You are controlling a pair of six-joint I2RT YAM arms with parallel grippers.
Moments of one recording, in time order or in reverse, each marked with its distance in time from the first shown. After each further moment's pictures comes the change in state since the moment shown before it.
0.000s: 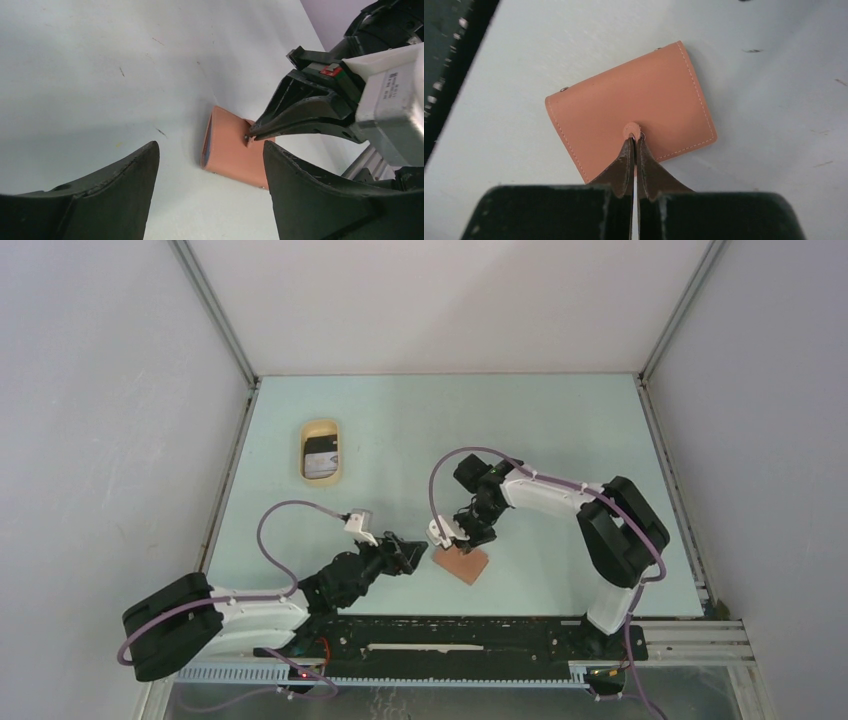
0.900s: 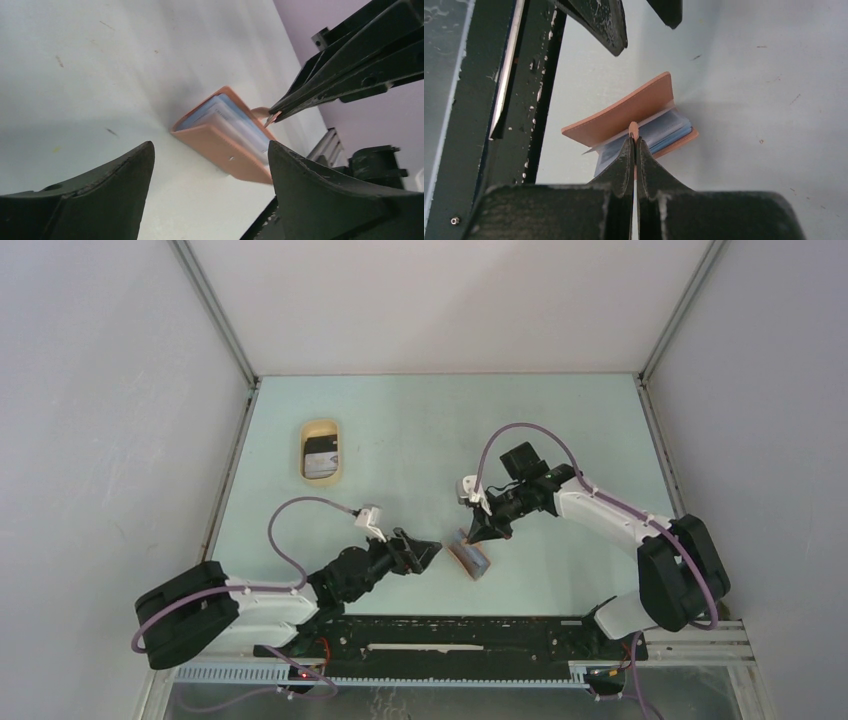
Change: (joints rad) left arm 0.001 0.118 0.042 0.082 0.119 -0.090; right arm -0.182 -0.332 -0.236 0.250 -0.317 0.518
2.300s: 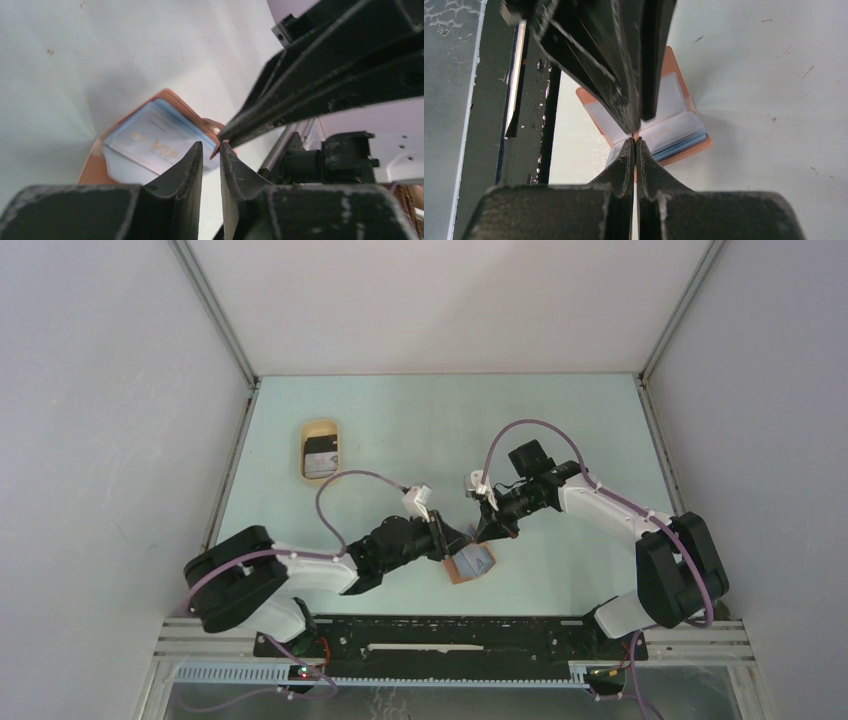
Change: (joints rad) left arm 0.016 0.277 0.320 -0.099 0.250 -0.039; right arm -0.063 0.014 0.000 -0.047 -0.037 0.037
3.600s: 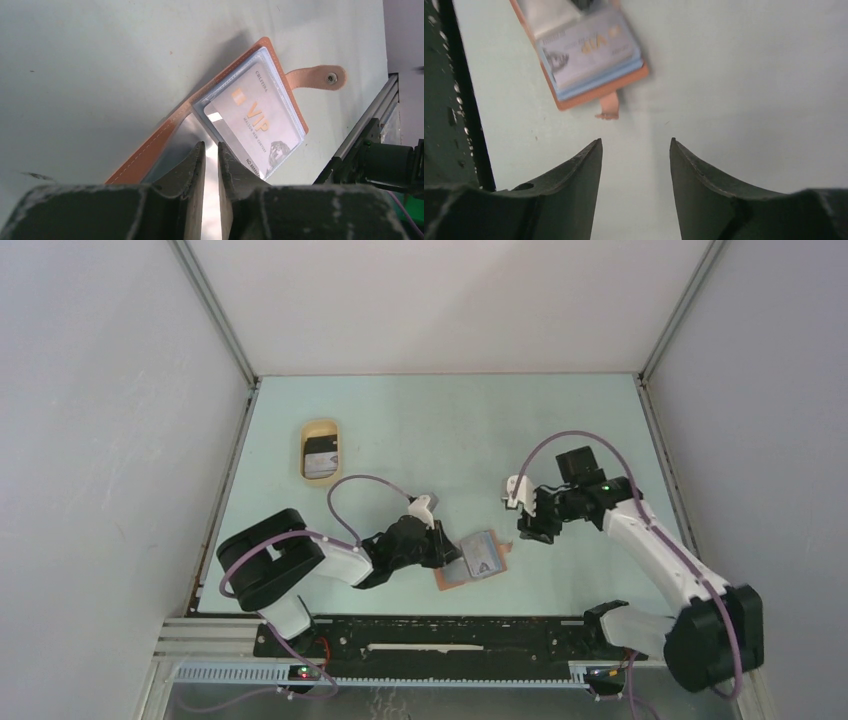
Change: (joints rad) left arm 0.048 0.241 0.064 -0.116 0.037 0.024; right arm -0.169 -0.280 -0.122 -0.117 0.368 -0.170
